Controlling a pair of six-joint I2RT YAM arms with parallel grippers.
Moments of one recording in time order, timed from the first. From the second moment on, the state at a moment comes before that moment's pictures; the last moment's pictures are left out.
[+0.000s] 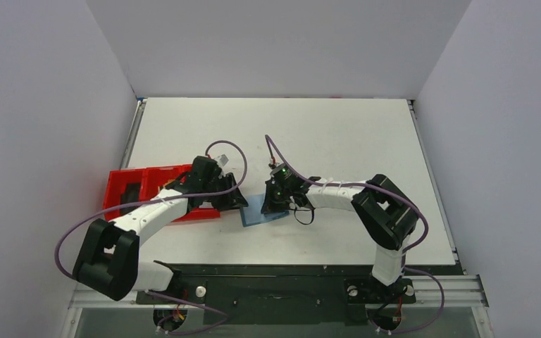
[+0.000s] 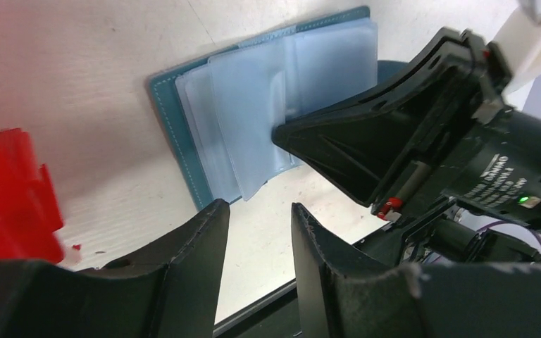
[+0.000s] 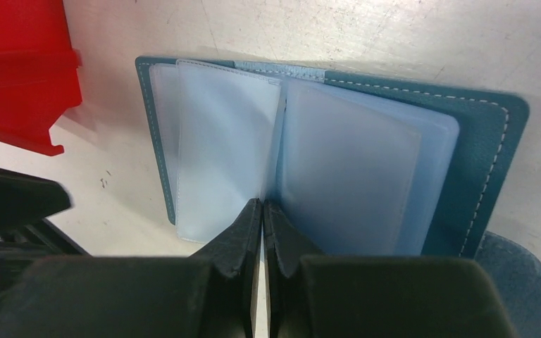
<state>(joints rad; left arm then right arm) -0.41 1.32 0.73 -0.31 0.35 -0.70 0.81 1.84 1.02 -0.11 -0.17 0.73</state>
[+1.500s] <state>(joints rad) -0.53 1.59 0.72 -0.07 0.32 -0.78 0.78 1.84 0.96 0.00 -0.25 0.78</state>
